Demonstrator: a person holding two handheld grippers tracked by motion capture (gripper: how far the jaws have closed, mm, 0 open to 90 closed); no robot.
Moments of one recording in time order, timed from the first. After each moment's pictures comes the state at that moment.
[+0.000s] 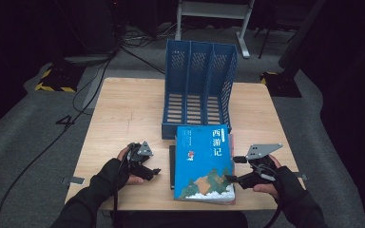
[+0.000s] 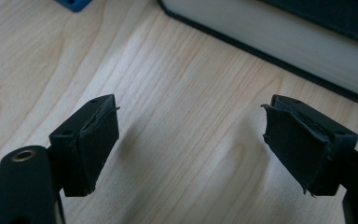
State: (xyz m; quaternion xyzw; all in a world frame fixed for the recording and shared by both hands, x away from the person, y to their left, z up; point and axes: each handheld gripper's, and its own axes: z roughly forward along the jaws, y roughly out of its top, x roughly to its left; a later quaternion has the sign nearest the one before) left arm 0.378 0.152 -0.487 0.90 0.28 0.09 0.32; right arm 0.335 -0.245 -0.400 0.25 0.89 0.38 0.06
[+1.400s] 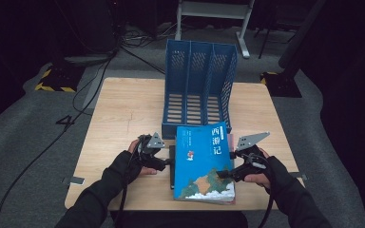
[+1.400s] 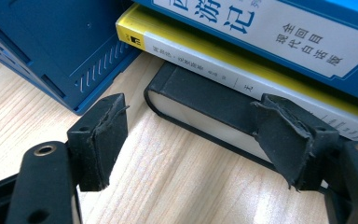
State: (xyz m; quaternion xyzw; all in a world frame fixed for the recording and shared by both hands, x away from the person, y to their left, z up) left arm 0.393 0.121 -0.466 0.89 0.25 0.11 0.37; right arm 0.365 -0.224 -0.400 0.23 0.89 0.40 -0.01
